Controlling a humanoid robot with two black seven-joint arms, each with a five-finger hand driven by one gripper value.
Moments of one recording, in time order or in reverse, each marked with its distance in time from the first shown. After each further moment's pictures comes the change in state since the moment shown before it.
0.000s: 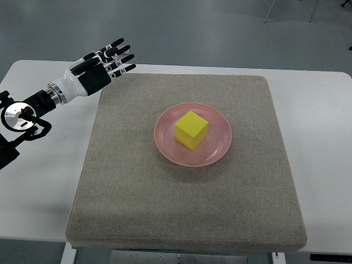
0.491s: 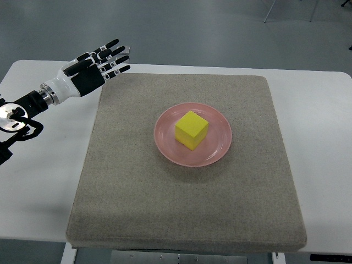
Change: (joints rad) left arm 0.006 0.028 -0.003 0.017 0.004 -0.054 0.009; right arm -0.011 0.000 0.000 0.000 0.000 -0.002 0.005
